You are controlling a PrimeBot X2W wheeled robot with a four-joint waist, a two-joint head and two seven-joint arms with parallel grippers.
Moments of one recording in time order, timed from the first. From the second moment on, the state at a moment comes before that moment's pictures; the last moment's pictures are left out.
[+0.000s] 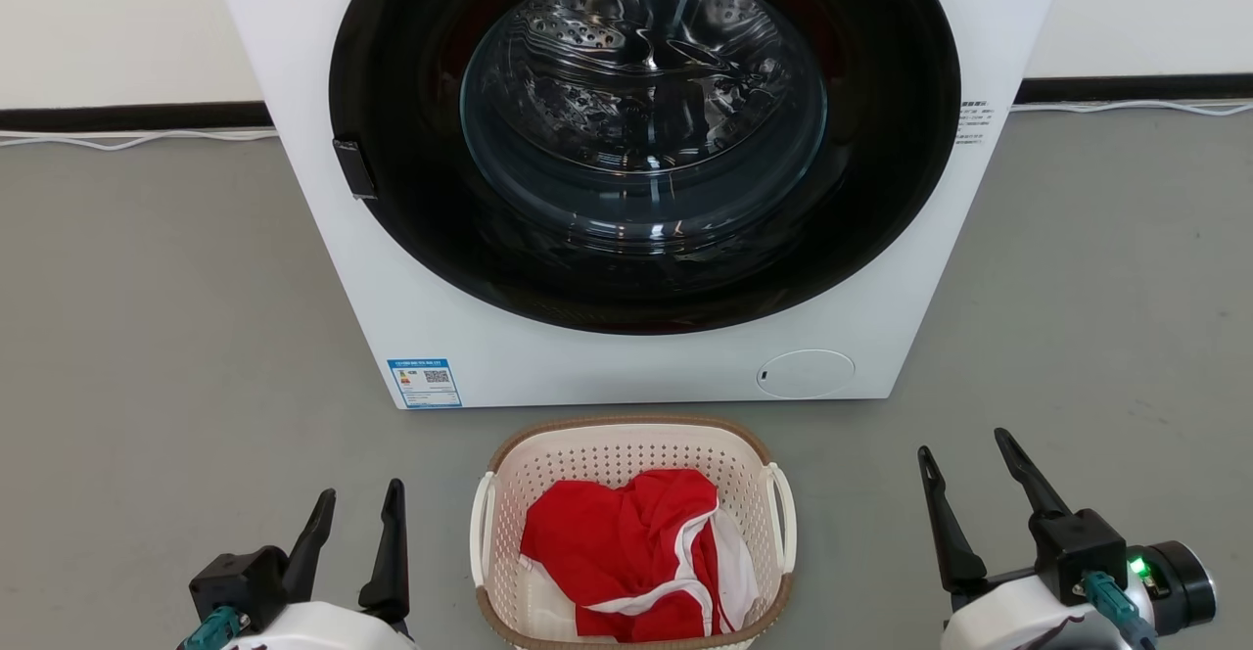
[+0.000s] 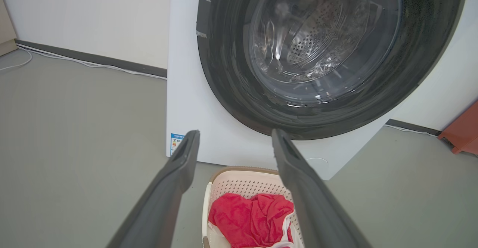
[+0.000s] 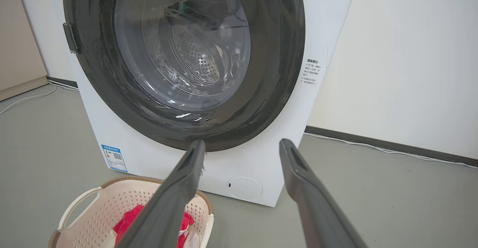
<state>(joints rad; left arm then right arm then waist) -0.03 0.04 0.03 0.37 -0.29 -0.12 -0.25 -0.04 -0.04 -0.08 0.31 -0.17 0.12 -0.25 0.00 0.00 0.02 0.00</state>
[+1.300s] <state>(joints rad) -0.37 0.07 -0.14 0.54 -0.36 -0.12 -0.26 -0.35 -0.05 -0.15 0.49 -0.16 0.12 -0.25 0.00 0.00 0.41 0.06</state>
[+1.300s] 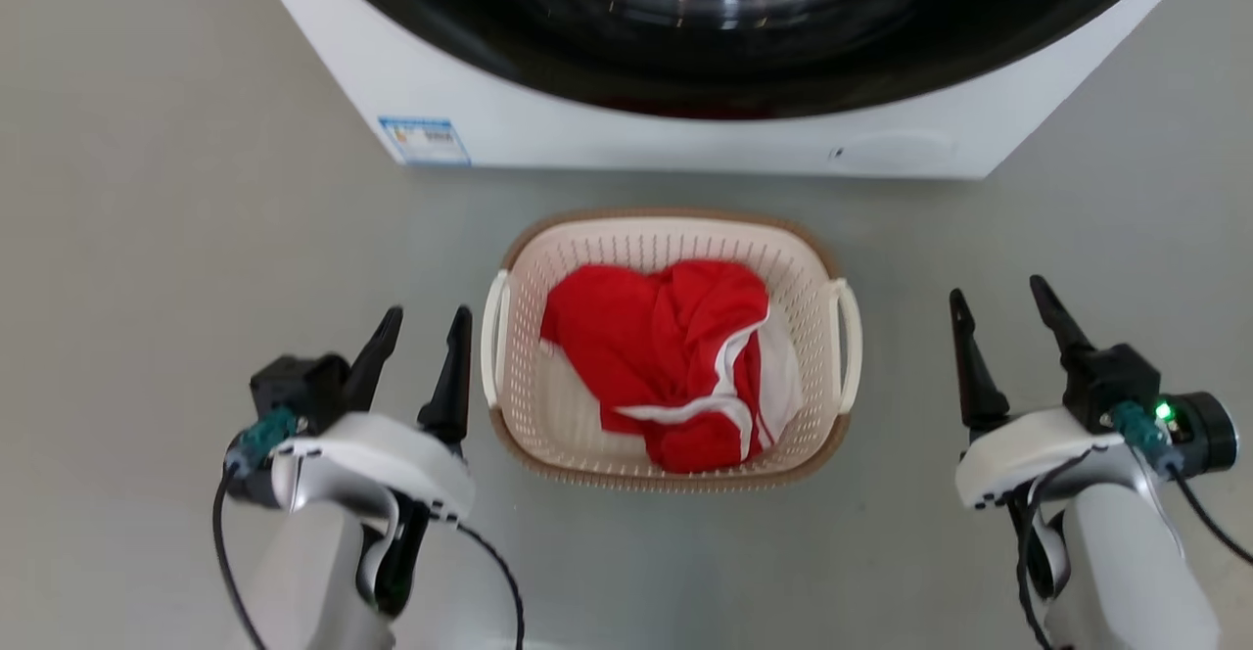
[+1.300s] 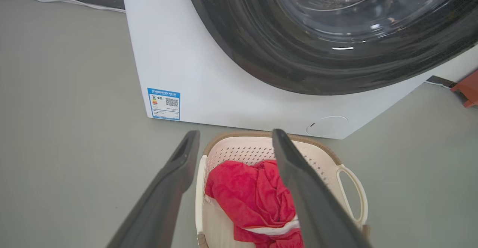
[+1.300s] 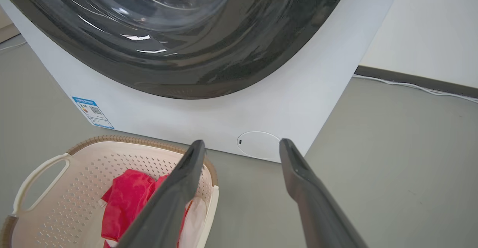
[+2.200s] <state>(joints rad) -0.79 0.08 -0.32 0.88 -0.50 -0.12 -0.26 -0.66 -0.06 -0.16 0.73 -0.17 0.12 -0.25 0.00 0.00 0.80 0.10</state>
